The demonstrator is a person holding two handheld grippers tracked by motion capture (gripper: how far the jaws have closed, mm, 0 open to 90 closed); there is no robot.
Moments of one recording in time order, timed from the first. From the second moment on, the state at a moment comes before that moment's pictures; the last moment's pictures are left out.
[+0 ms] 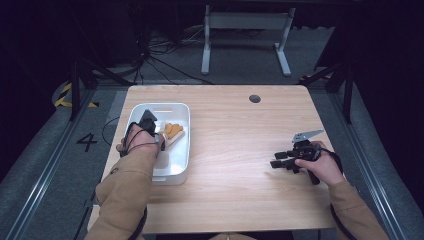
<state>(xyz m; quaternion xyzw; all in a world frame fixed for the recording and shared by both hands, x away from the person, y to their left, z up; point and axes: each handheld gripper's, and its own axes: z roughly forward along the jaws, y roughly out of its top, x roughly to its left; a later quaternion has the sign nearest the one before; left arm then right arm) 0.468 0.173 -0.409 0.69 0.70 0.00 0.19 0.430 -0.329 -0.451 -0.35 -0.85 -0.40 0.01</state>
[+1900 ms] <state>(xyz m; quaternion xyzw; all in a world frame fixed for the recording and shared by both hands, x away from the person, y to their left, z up) 0.460 0.163 -0.365 0.74 0.63 0.10 0.21 0.425 -0.331 -0.445 -0.35 -0.84 -0.41 0.00</state>
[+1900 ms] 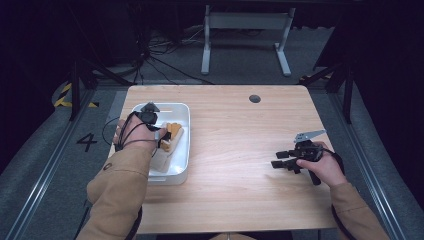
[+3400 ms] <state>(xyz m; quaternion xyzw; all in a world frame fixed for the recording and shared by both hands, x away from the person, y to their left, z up) 0.380 0.010 -0.350 0.89 0.26 0.04 0.36 0.404 -0.365 -0.440 -0.34 -0.86 -0.38 -0.03</state>
